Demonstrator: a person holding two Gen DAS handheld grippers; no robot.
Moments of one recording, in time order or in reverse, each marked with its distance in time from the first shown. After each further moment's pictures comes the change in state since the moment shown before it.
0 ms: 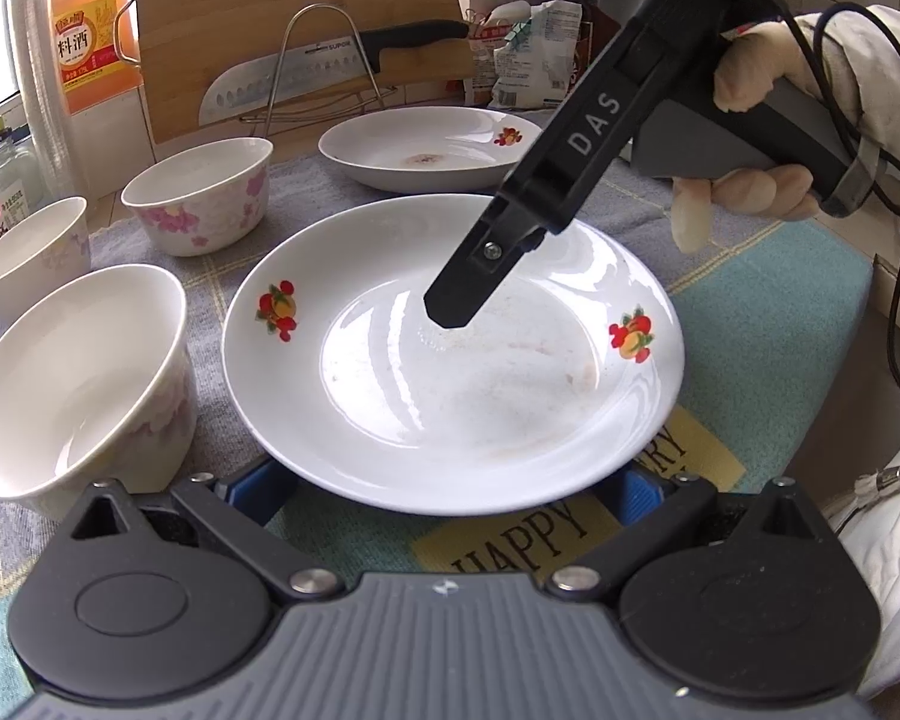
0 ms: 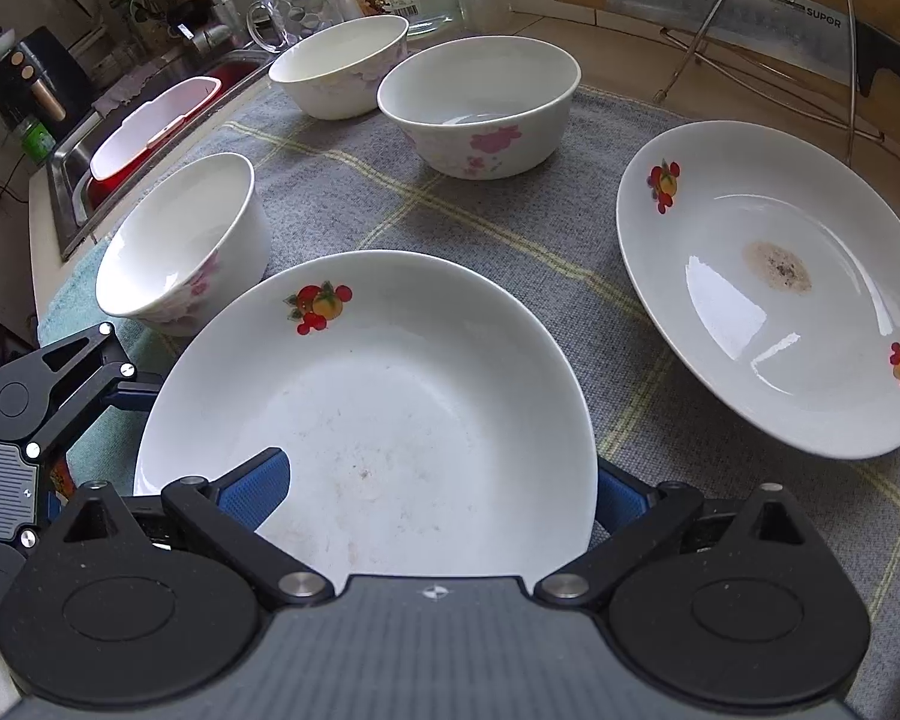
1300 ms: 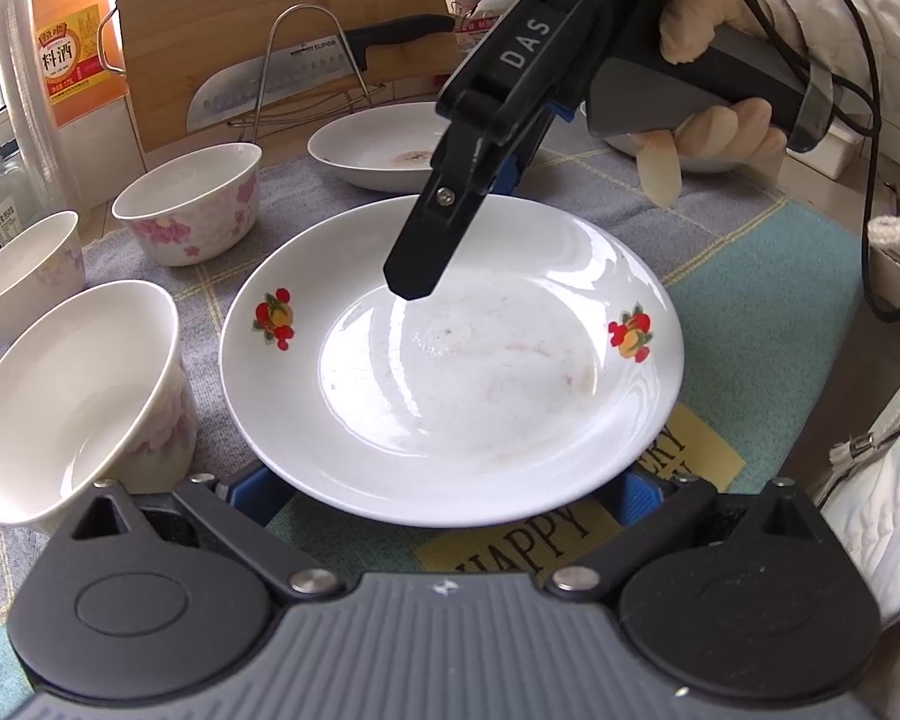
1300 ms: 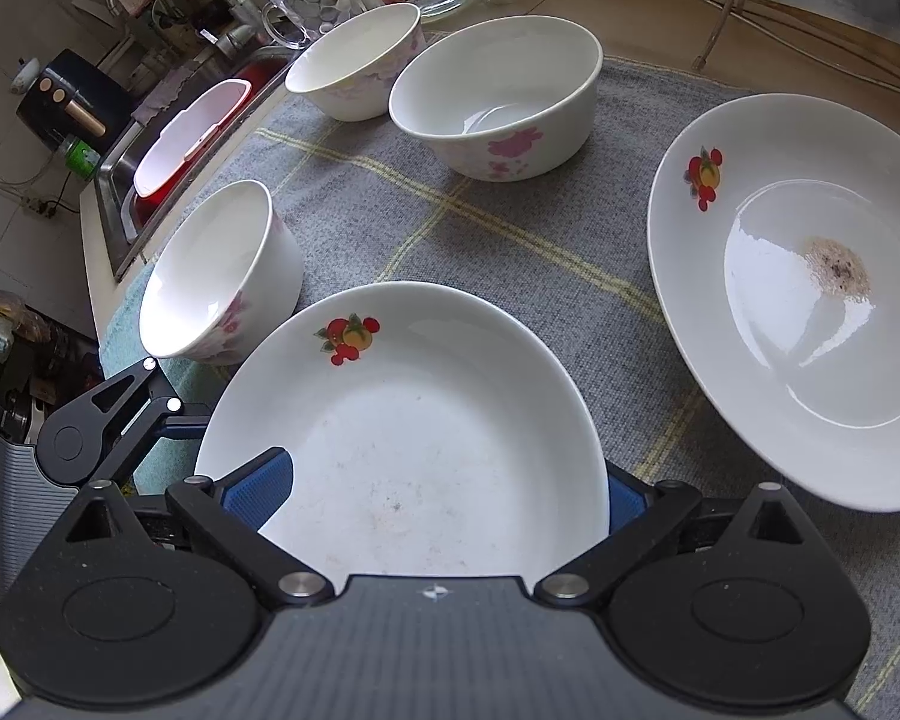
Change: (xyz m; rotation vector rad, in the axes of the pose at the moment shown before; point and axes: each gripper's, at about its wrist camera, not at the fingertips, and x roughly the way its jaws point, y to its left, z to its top) left arm 0.001 -0.002 0.005 0.037 0.021 0.001; right arm 0.008 -0.018 0.028 0.065 0.088 0.166
